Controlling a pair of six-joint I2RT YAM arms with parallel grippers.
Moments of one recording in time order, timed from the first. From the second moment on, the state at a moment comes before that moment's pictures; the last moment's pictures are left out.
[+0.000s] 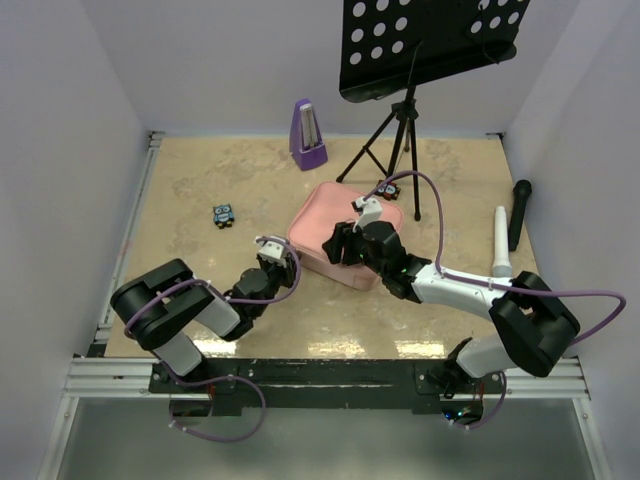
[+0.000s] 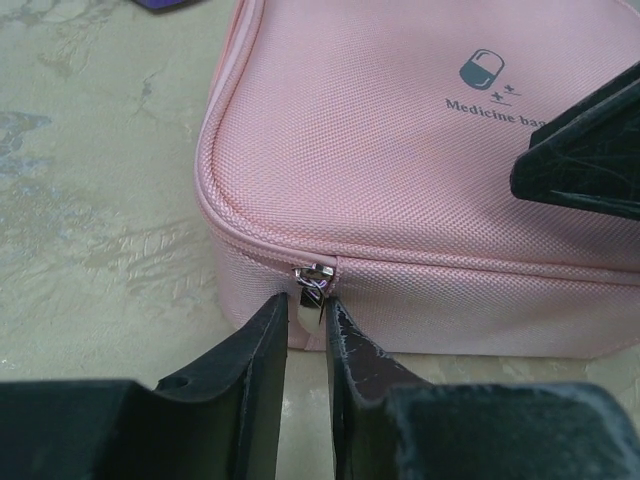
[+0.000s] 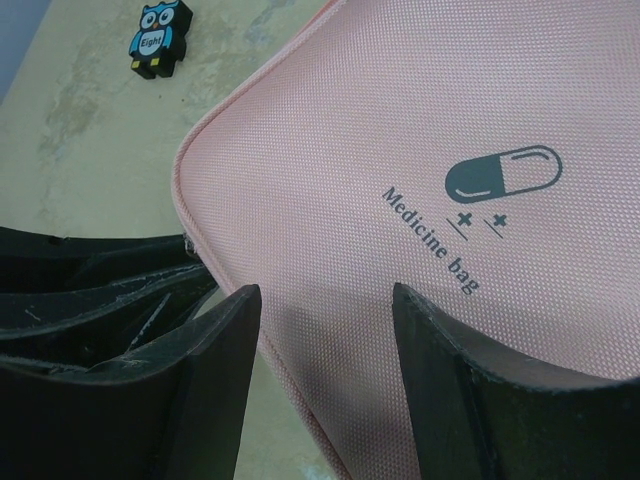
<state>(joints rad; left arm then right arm) -0.80 1.63 0.22 1.27 -0.35 -0.20 0.77 1.42 0.67 0.35 0.12 0.49</state>
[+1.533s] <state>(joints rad) -0.79 1.55 0.15 1.28 -0.45 -0.26 0.84 1.37 0.67 0.30 0.04 0.45</state>
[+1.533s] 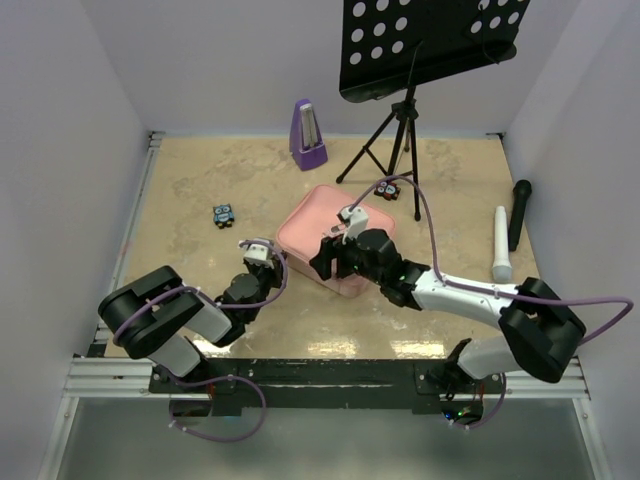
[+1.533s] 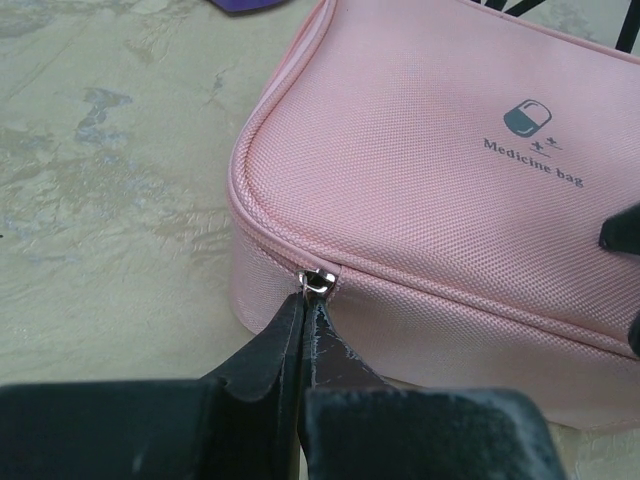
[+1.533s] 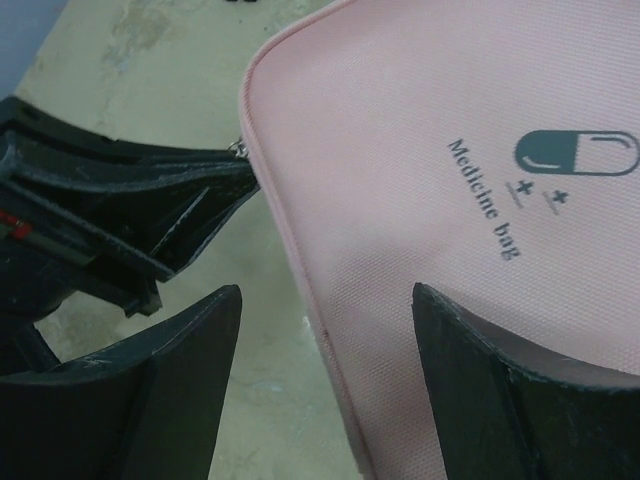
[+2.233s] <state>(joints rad) -0.79 1.55 0.14 1.29 -0.47 -0.29 1.04 1.60 0.93 0.13 0.43 0.30</state>
